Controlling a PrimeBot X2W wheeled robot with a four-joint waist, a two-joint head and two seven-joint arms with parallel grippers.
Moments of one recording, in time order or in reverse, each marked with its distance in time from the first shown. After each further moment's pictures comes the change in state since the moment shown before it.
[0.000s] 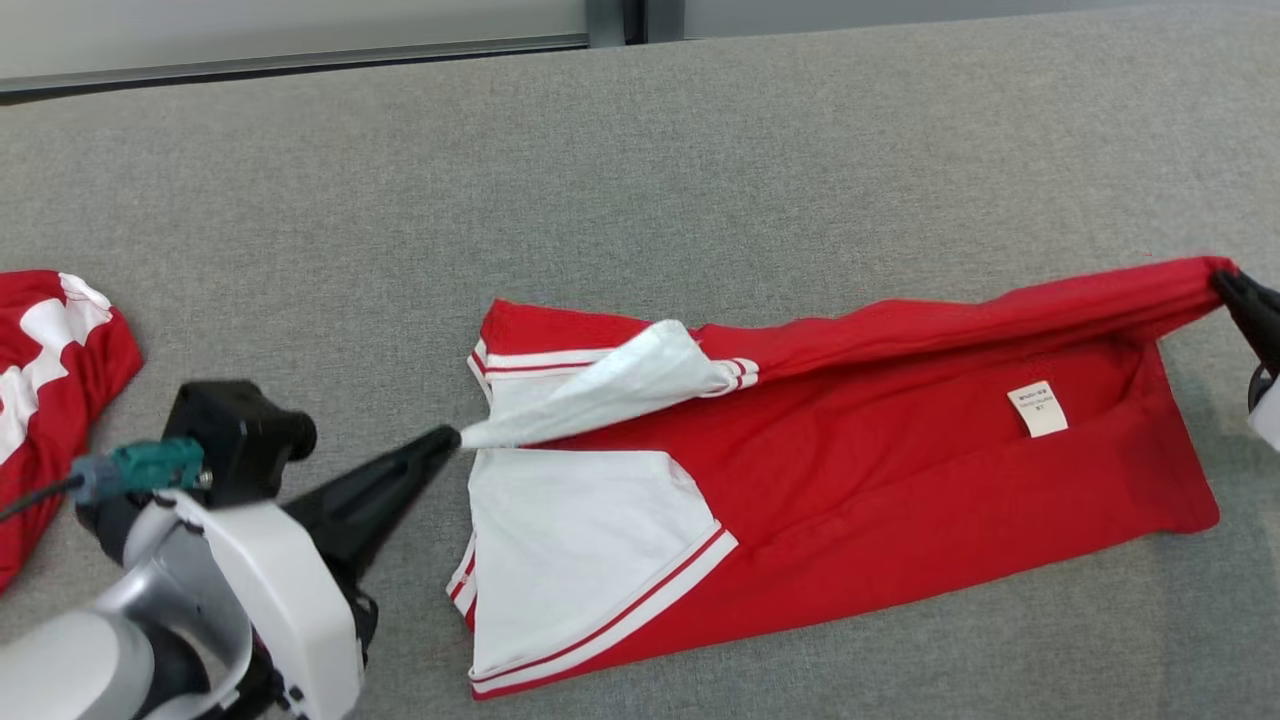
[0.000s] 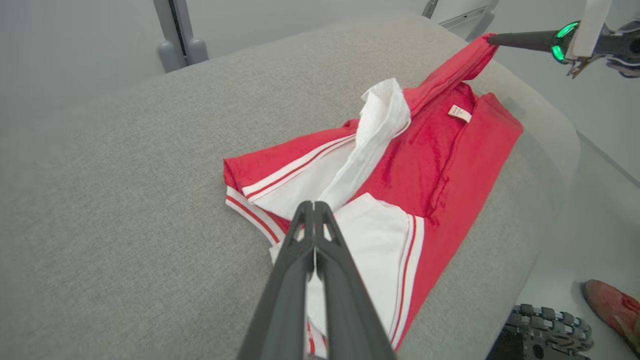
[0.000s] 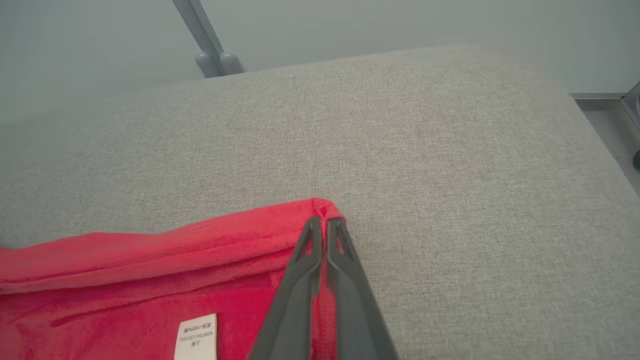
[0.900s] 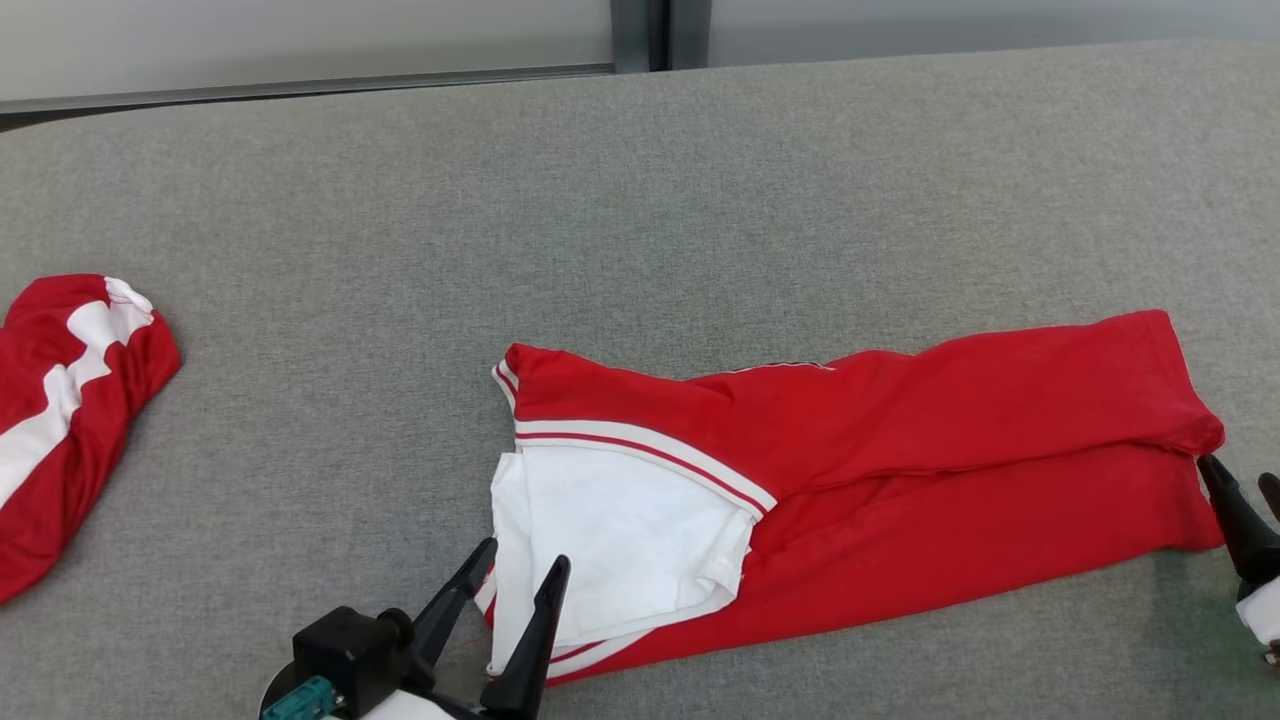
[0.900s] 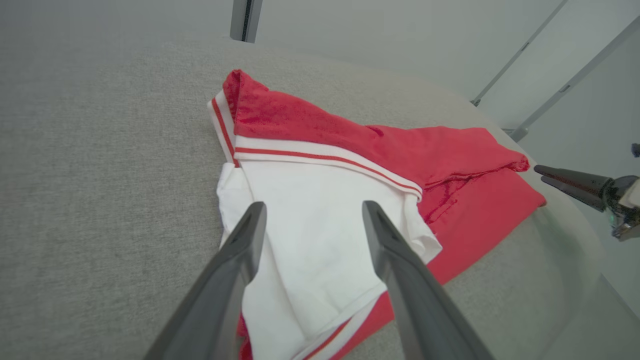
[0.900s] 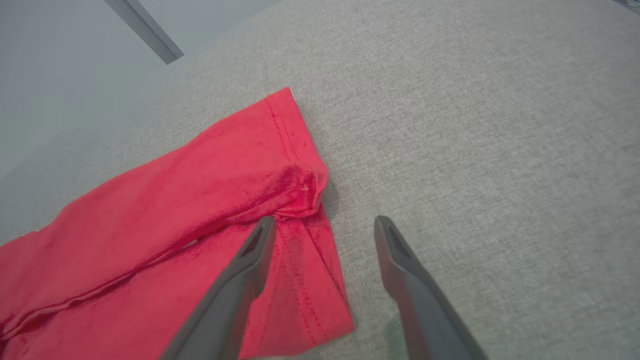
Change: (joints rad) left arm 0.346 -0.353 -0.084 0.239 0.105 0.152 -0.510; right arm 0.450 0.214 -0.383 -0.137 -0.075 0.000 -0.065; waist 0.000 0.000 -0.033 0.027
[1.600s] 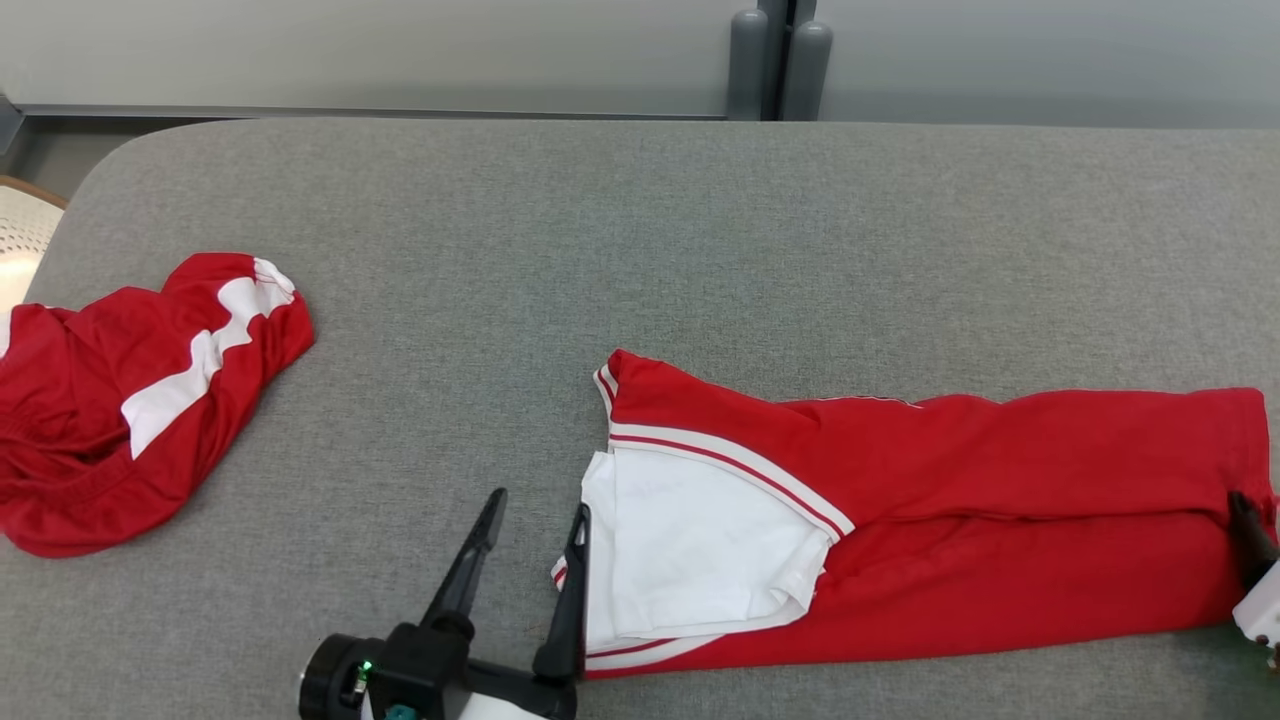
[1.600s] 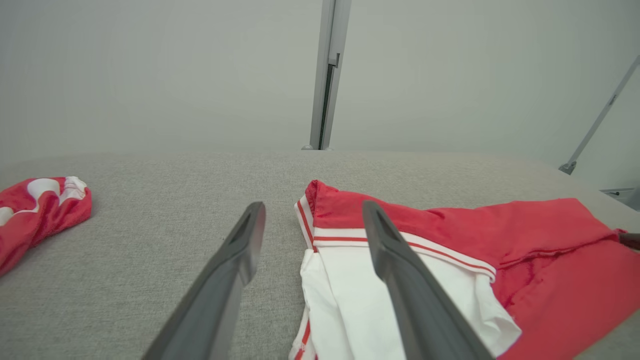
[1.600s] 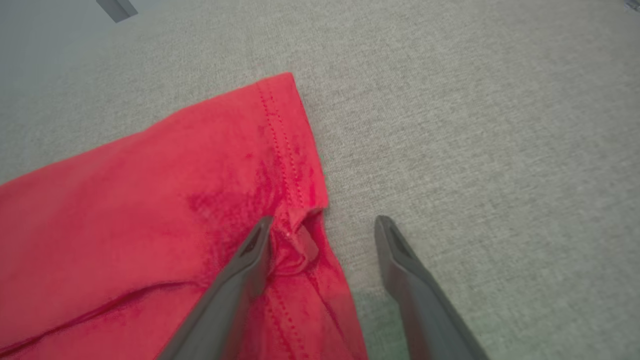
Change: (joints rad) left arm 0.135 -0.389 0.336 0.174 0.559 -0.066 -0.045; right arm -0.126 0.087 -0.130 0.315 -0.281 0.000 -0.056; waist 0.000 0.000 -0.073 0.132
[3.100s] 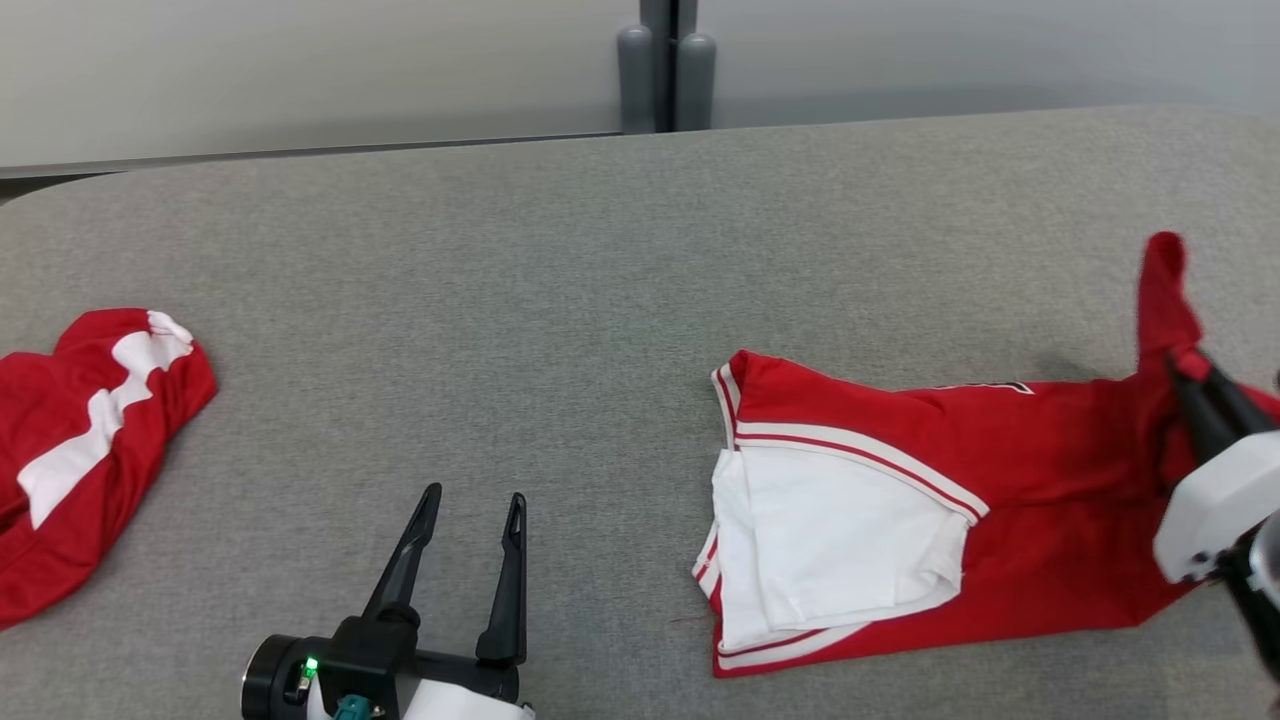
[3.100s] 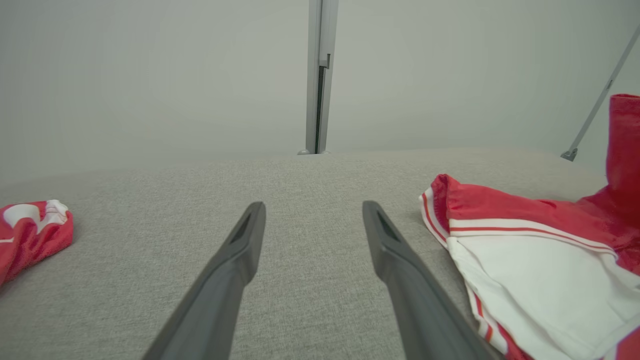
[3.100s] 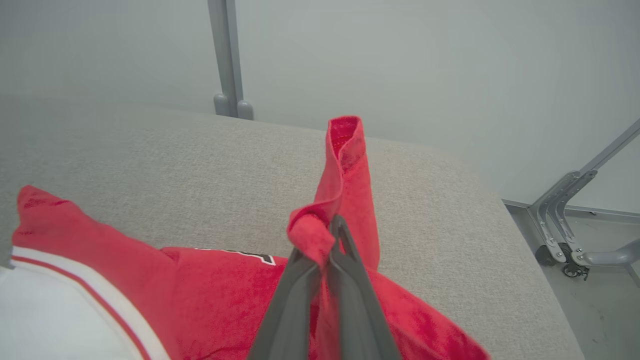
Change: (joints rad) left arm 0.054 -0.112 0.246 0.070 0.190 -0.136 0.000; right arm 0.044 0.029 0.075 -0.588 -0.337 0.001 0.170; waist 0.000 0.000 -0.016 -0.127
